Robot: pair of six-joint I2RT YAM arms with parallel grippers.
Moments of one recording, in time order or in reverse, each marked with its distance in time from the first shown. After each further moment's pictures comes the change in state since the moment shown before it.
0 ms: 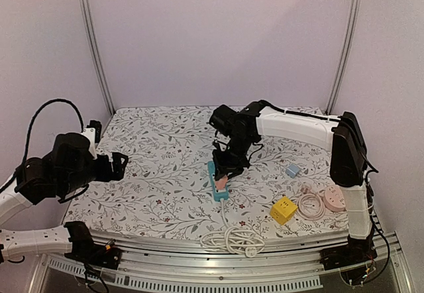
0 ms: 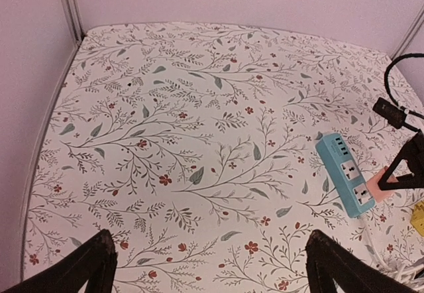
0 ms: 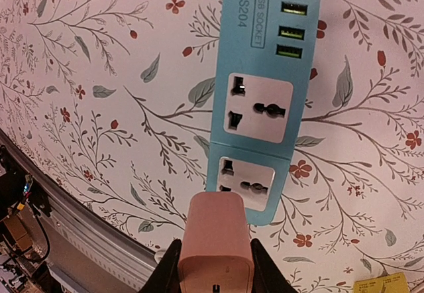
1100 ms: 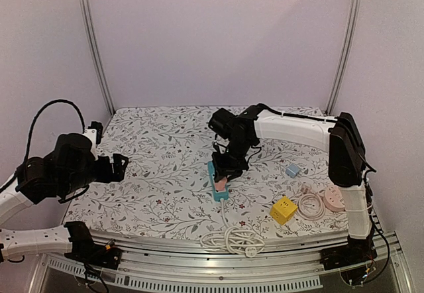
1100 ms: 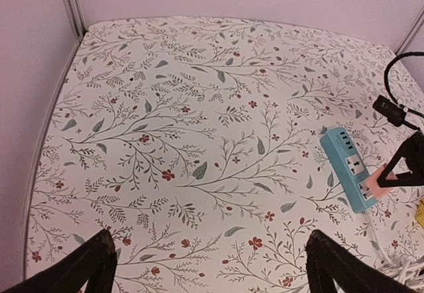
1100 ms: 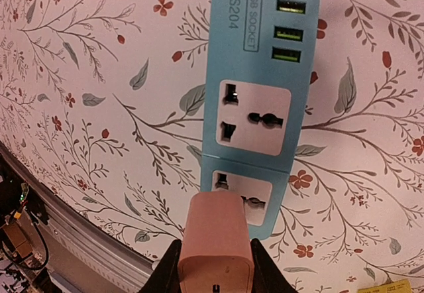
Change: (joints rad) left arm 0.000 0.009 0.000 -0.020 0.001 -0.002; right arm 0.003 0.013 -0.022 0.038 0.013 0.023
